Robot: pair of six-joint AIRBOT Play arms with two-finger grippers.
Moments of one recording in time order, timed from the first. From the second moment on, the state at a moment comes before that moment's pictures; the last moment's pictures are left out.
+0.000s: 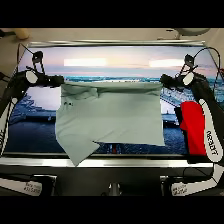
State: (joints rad) left arm -0.01 -1.63 1.50 1.38 -0.77 -1.58; right arm -0.07 -1.64 1.44 -1.32 0.69 1.70
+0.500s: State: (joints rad) left arm 0.01 -1.66 1.41 1.40 -1.24 -1.52; right arm -0.07 -1.69 1.38 -1.31 1.18 1.59
